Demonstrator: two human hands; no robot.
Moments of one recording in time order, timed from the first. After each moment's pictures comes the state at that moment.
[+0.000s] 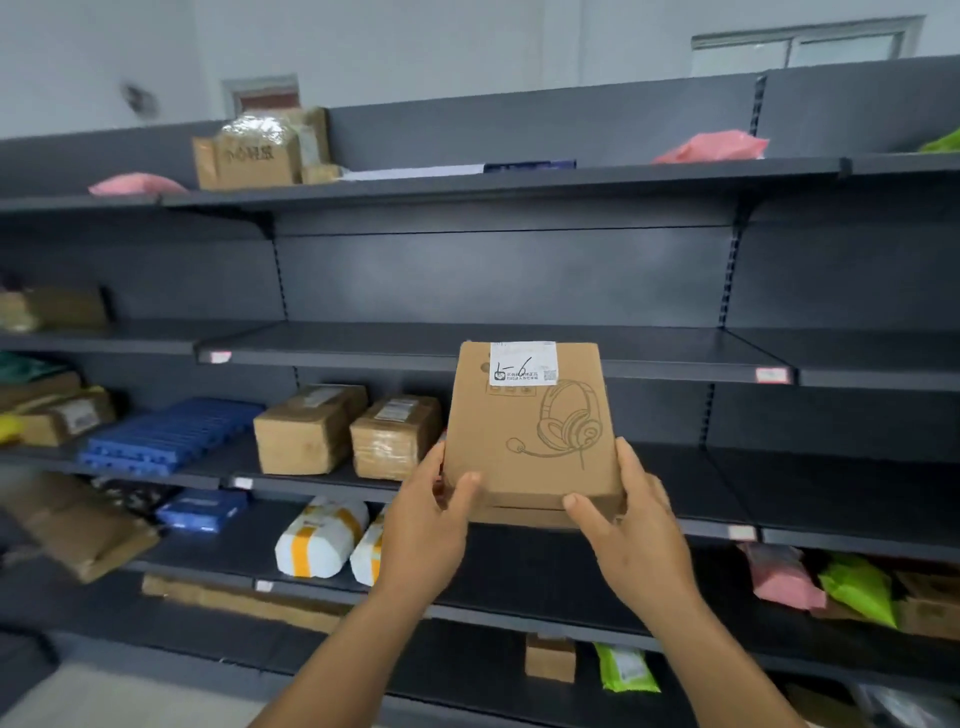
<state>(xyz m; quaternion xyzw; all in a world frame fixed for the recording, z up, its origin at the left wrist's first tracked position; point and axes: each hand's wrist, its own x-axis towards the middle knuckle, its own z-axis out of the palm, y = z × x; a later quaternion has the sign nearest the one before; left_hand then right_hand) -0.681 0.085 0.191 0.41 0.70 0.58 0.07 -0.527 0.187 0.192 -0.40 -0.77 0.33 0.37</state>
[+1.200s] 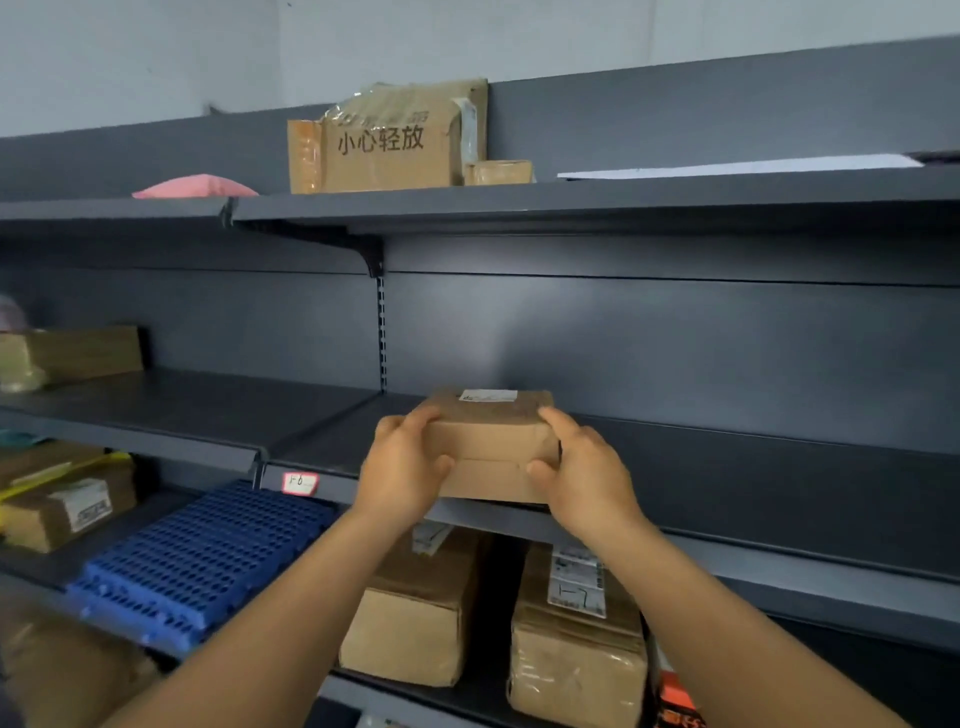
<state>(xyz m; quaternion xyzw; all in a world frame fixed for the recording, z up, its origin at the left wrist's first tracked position) -1.247 0.208 0.272 0.38 0.84 0.39 -0.07 -1.108 0.328 0.275 -0.30 -0.89 0.20 0.29</state>
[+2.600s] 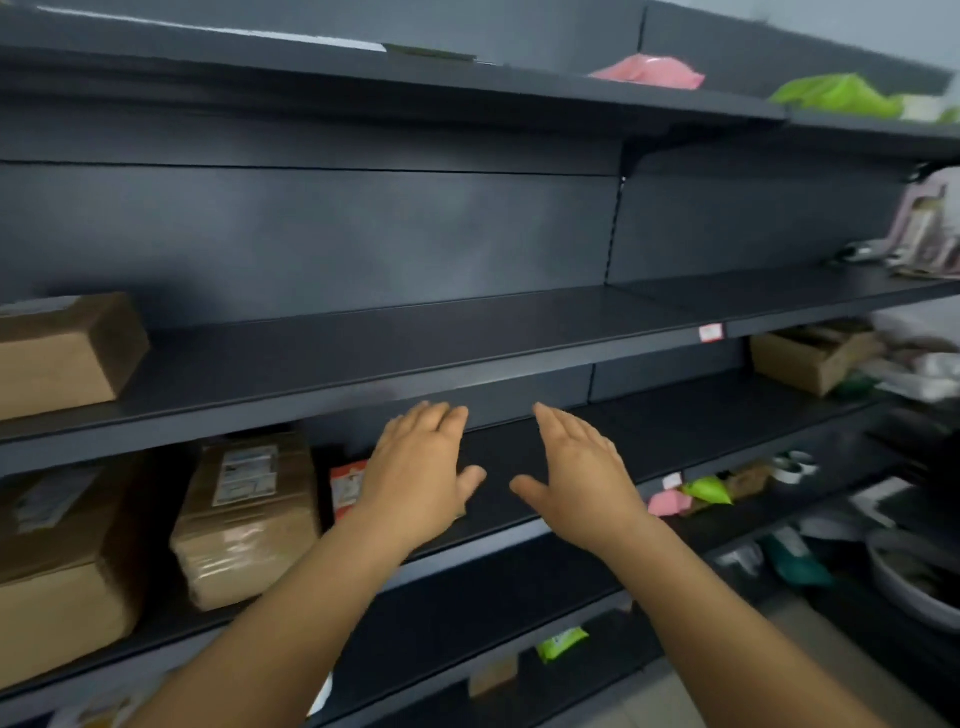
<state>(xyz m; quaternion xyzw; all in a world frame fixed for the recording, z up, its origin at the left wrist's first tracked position) -0.934 0.281 0.213 0.74 0.65 0.18 -0.05 -0.768 0.303 0.202 -0.58 -0.79 0.07 0.20</state>
